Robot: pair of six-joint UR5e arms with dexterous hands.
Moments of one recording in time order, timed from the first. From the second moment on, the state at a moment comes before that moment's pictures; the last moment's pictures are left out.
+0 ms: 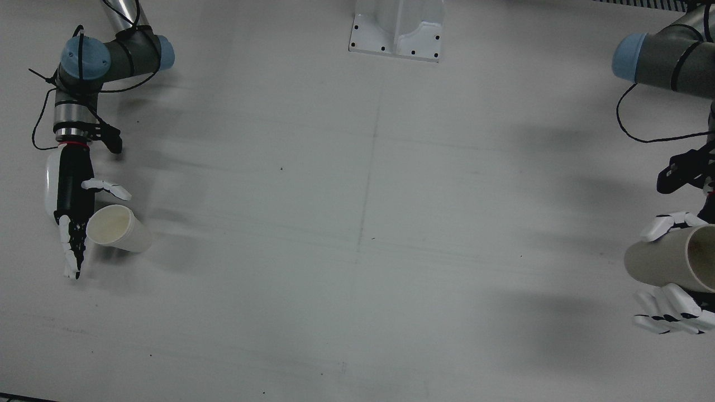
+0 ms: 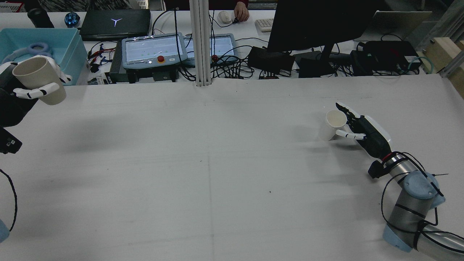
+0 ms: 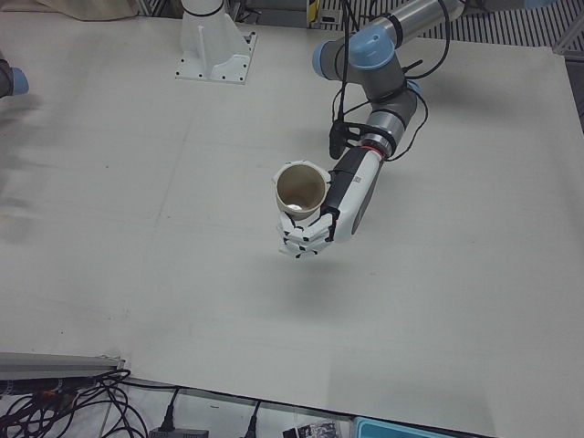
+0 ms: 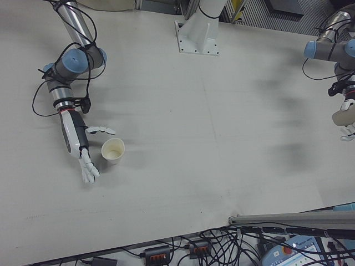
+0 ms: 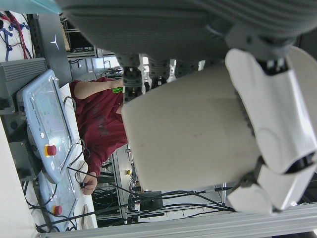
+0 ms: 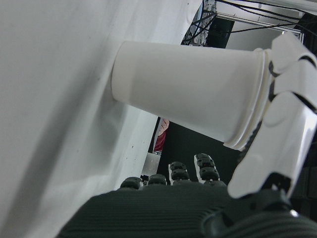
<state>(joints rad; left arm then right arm) -0.90 -1.76 -1.88 0.20 1.11 0.25 0.77 -1.42 1.31 -2.87 -1.03 -0.34</state>
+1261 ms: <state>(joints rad) -0.90 -1.74 -1.85 0.16 1.11 0.24 0.76 -1.36 1.31 -2.92 -1.03 -0.35</state>
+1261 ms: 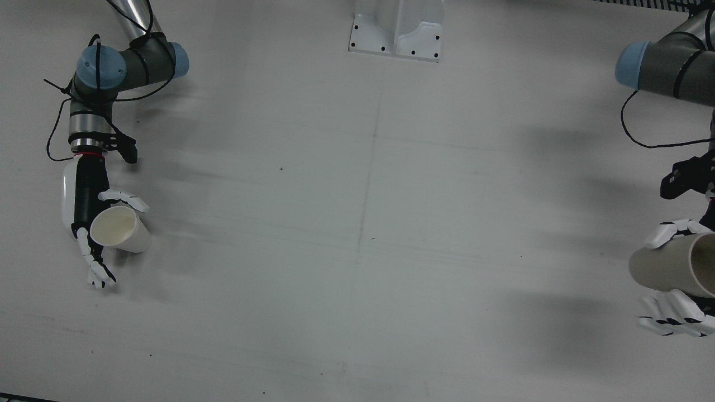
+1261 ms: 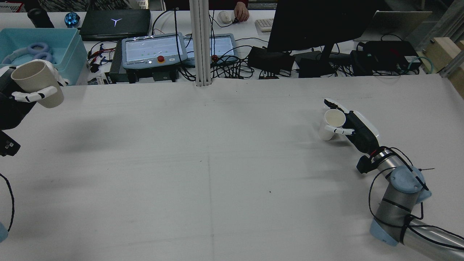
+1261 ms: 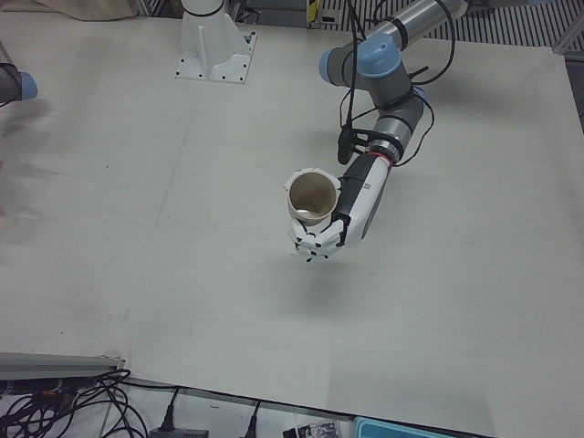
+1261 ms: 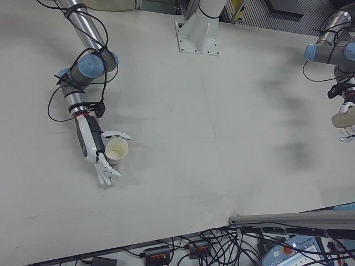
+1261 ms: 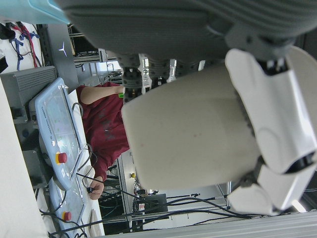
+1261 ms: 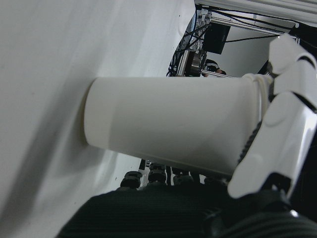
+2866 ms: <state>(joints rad) -0.90 -1.64 -1.91 0.12 1.12 0.23 0.87 -1.35 1.63 -3.12 -0.99 -0.35</state>
